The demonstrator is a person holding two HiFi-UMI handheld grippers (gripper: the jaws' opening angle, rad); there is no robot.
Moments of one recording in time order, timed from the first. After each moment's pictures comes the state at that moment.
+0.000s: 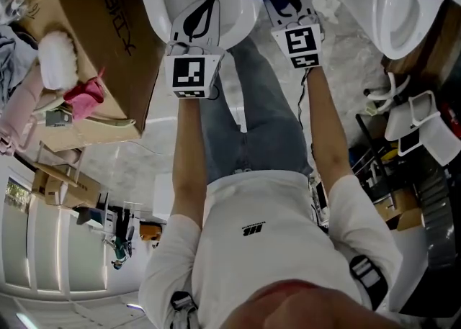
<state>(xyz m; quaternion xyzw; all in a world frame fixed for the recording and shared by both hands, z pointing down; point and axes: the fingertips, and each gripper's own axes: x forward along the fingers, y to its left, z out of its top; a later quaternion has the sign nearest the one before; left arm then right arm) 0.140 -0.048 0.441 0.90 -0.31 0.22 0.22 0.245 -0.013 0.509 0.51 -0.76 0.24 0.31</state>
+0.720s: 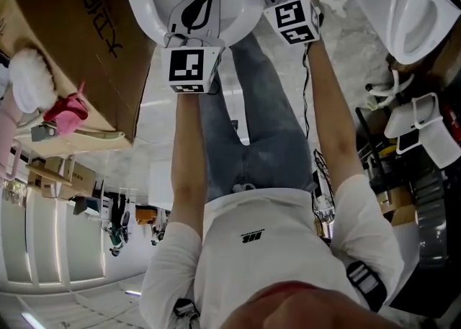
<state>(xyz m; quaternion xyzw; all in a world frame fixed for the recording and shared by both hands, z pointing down) 0.140 -0.037 0.533 0.88 -0.31 0.24 0.25 0.236 -0.017 0.635 0.43 -0.77 0.24 0.40</state>
